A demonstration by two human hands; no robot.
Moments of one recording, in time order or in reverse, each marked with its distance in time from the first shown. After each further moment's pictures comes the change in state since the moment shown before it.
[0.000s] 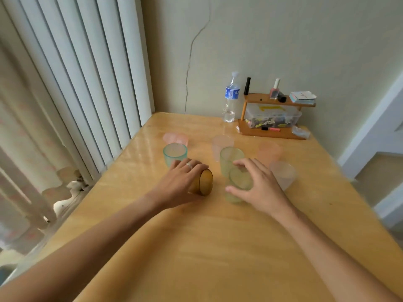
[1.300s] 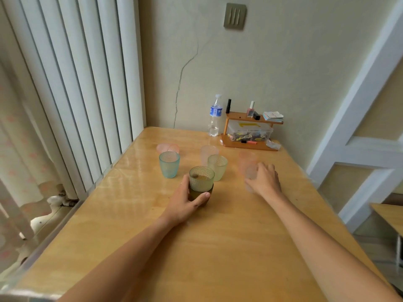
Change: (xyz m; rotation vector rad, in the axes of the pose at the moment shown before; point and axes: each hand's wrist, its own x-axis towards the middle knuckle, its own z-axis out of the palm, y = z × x) left_hand -0.031 0.065 0.025 -0.826 0.190 -0.435; right_hand 0.000 0.021 -0.035 -0.374 0.069 0.705
